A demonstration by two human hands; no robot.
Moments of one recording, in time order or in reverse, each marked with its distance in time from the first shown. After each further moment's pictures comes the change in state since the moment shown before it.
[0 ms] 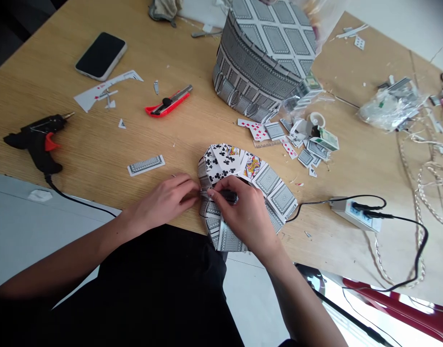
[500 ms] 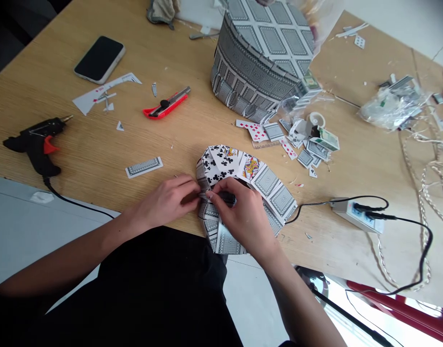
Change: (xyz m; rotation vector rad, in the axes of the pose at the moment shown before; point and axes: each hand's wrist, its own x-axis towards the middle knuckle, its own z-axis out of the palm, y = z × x) left_hand 0.011 0.001 0.001 -0.099 0.032 0.031; right_hand 0.000 0.001 -0.001 0.010 -0.013 0.004
